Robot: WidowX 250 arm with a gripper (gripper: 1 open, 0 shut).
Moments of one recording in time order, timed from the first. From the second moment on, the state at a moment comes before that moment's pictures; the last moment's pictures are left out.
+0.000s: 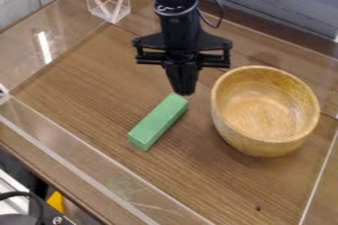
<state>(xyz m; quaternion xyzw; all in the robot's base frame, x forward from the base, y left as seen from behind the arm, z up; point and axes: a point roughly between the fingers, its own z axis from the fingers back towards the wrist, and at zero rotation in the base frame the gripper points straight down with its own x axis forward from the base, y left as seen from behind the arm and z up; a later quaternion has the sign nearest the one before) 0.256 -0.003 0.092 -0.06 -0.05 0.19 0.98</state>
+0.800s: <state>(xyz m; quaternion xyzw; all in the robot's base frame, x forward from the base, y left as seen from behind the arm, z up) 0.268 0.023 0.081 -0.05 -0.06 0.24 0.97</state>
